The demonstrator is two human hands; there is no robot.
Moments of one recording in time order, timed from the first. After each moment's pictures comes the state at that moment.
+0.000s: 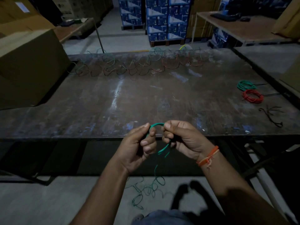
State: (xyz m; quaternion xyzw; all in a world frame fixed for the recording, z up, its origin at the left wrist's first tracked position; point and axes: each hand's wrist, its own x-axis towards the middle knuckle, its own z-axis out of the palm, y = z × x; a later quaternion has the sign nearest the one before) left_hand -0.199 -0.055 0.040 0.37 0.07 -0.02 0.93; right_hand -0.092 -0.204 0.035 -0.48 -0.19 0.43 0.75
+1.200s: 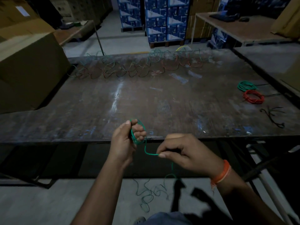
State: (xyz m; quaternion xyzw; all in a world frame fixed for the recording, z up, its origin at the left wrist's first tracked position) left_hand -0.181 -0.032 0.028 0.38 0.15 0.21 0.89; right_hand -0.110 -0.230 0.059 -0.70 -0.59 0.08 0.40
